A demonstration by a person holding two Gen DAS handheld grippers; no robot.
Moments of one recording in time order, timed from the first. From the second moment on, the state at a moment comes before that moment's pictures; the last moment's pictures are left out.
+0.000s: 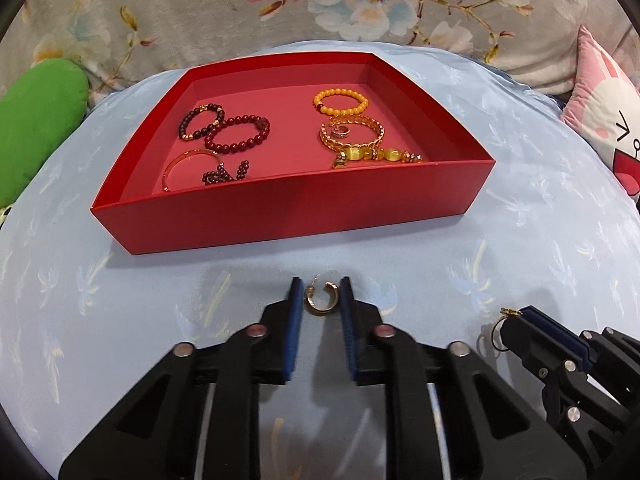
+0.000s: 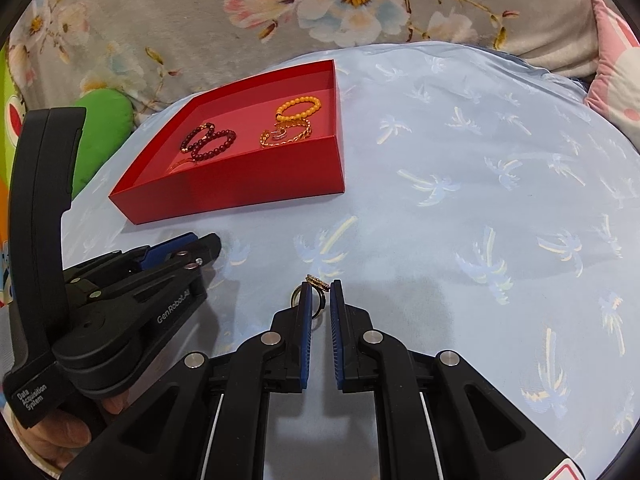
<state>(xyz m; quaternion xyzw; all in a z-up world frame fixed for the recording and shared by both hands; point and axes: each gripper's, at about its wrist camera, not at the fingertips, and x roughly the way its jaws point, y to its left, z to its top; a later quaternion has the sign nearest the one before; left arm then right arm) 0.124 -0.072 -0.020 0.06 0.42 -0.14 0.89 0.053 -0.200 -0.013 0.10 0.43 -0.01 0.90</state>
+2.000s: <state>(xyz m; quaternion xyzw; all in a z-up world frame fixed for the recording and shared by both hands) 0.199 -0.037 0.100 0.05 0.34 -0.14 0.93 0.190 -0.163 0.097 0.07 0.35 0.05 0.93</state>
